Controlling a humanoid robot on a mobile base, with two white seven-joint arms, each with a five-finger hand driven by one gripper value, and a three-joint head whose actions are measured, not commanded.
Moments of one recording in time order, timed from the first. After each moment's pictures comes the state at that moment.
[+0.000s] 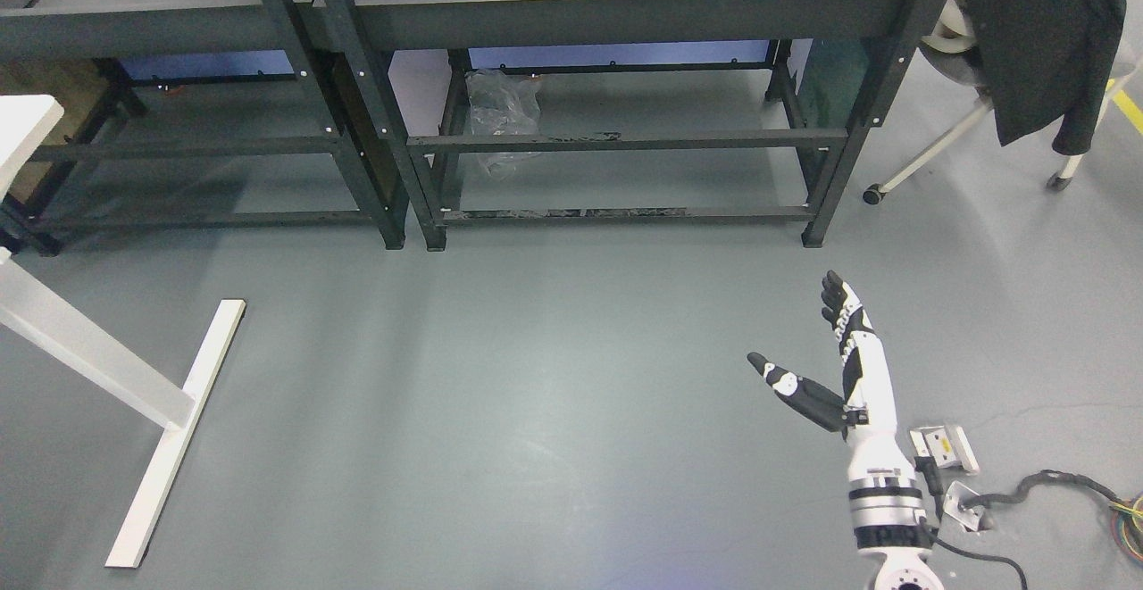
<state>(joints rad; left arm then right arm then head) 0.00 0.00 -0.08 0.00 0.13 0.01 0.18 0.23 0.00 0.11 -1.63 0.17 -0.28 -0.14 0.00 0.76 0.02</state>
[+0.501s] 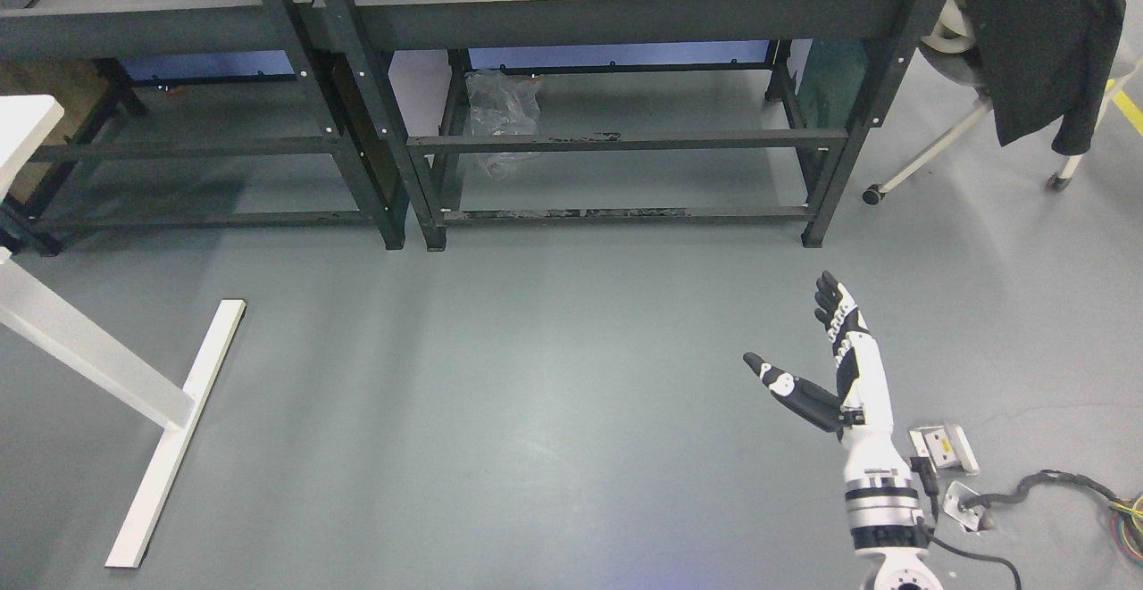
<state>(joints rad) 0.00 0.00 -0.08 0.00 0.13 0.01 0.18 0.23 0.00 0.11 -1.63 0.11 -0.28 -0.13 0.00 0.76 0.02</state>
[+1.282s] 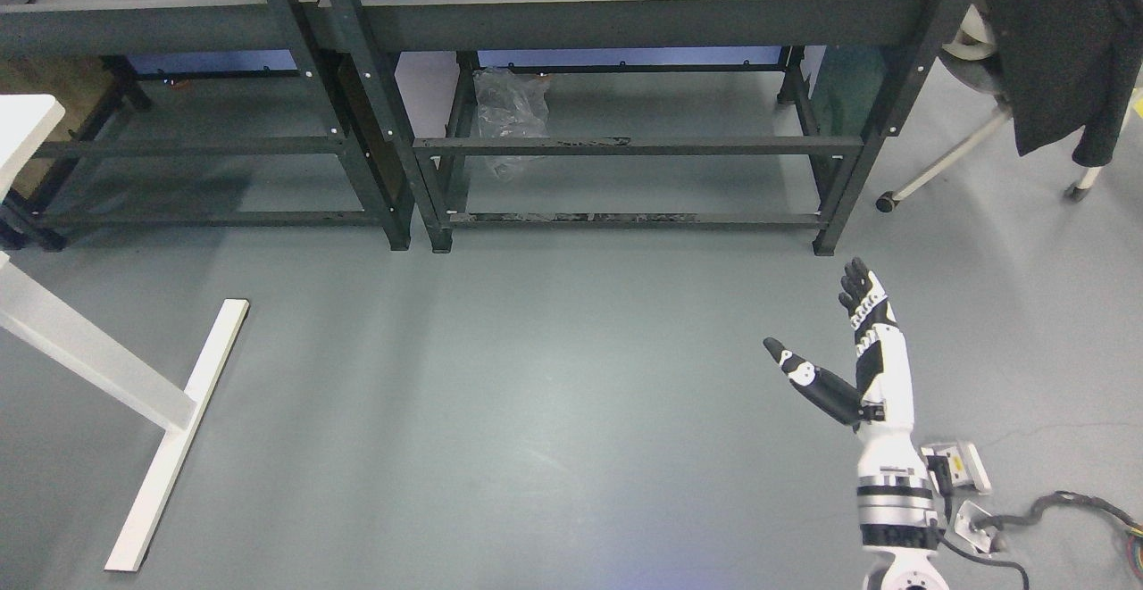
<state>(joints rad) 0.00 0.00 -0.08 0.00 0.13 0.01 0.18 0.23 0.00 0.10 -1.63 0.14 -0.36 -0.18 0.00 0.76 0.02</state>
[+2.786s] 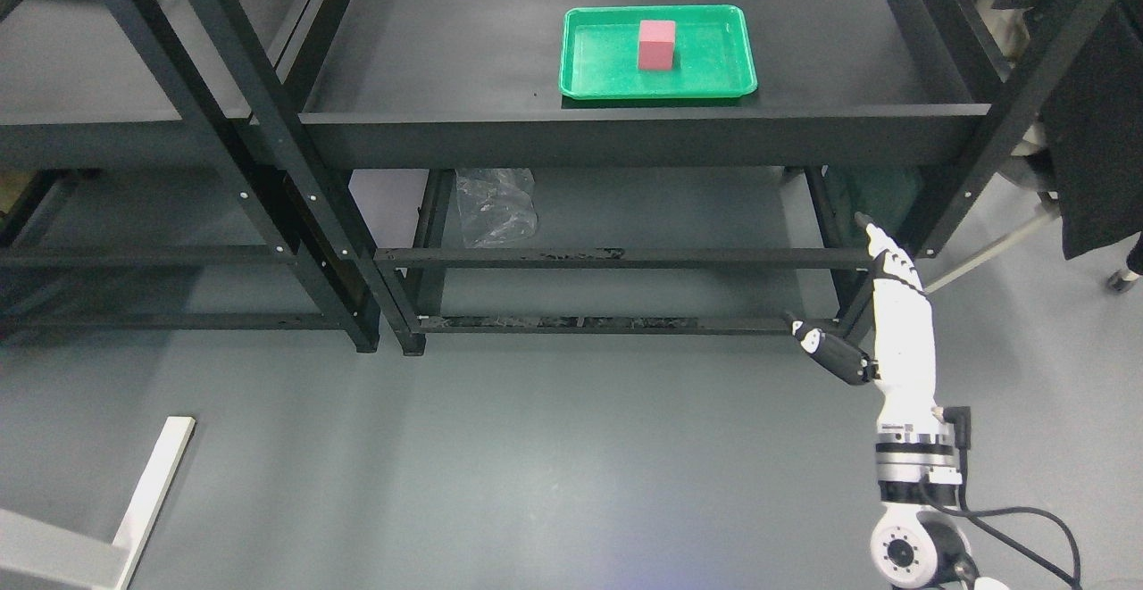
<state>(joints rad) 0.00 0.00 -0.08 0.00 0.13 0.01 0.18 0.14 -0.01 0.06 -1.63 0.83 -0.25 -0.34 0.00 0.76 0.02</state>
